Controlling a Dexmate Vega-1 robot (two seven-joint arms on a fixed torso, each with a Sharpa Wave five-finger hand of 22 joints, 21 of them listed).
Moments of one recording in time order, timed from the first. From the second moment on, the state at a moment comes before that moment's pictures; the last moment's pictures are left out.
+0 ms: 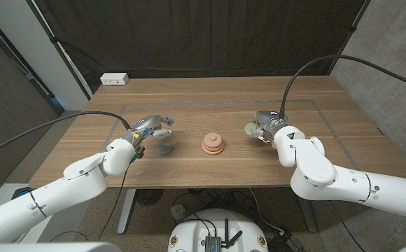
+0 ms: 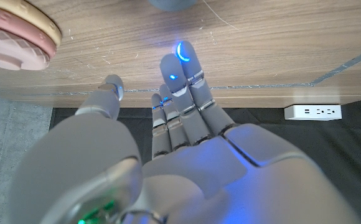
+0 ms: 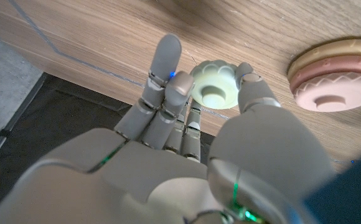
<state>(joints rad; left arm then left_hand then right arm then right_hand) 1.18 1.06 0.40 -2.13 0.23 0.39 0.23 0.71 0.05 0.48 -0.17 0.24 0.49 0.05 0.21 0.22 0.55 -0.06 0.22 0.49 0.89 -0.12 1.45 0.46 0.70 -0.07 1.38 0.19 -0.60 -1.00 -1.16 -2.43 -0.77 -1.23 0.32 0.92 0.00 0.41 -0.19 0.32 0.56 -0.01 0.29 0.24 0.63 -0.01 0.28 0.65 1.18 -0.22 1.29 1.23 1.08 -0.19 1.37 0.18</state>
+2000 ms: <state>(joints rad) 1.22 1.06 0.38 -2.12 0.28 0.40 0.29 0.70 0.04 0.50 -0.17 0.24 0.50 0.05 0.21 0.22 0.55 -0.07 0.22 0.50 0.90 -0.12 1.45 0.46 0.71 -0.07 1.38 0.19 -0.81 -0.83 -0.78 -2.34 -0.91 -0.61 0.54 0.92 0.00 0.43 -0.20 0.32 0.56 0.00 0.28 0.24 0.63 -0.01 0.26 0.67 1.18 -0.22 1.33 1.23 1.09 -0.20 1.36 0.18</state>
